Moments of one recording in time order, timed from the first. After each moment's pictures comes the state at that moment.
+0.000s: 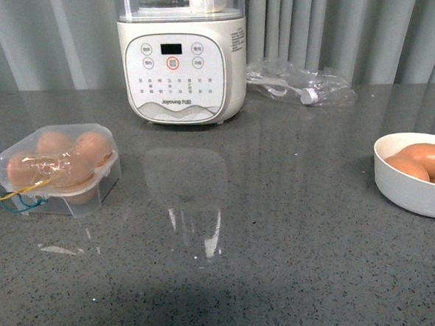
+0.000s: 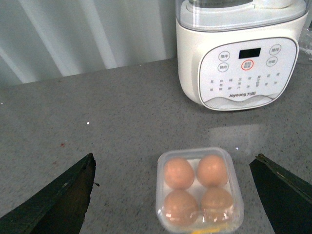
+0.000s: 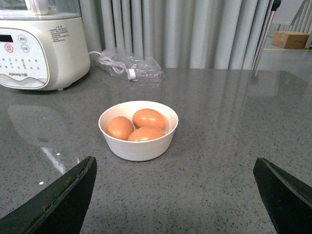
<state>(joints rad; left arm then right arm) -0.13 1.08 0.74 0.19 -0.10 0.19 0.00 0.00 0.01 0.00 0.00 -0.01</state>
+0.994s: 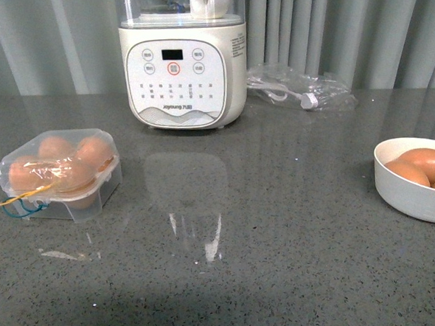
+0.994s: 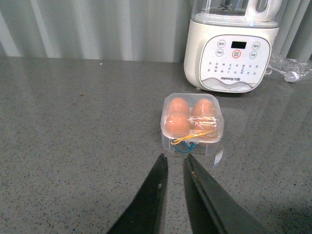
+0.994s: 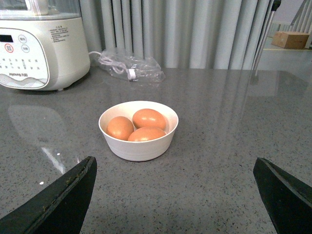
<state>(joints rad) 0.00 0.14 0.17 -0.04 0.00 0.01 0.00 0.00 0.01 0.00 0.00 -0.01</state>
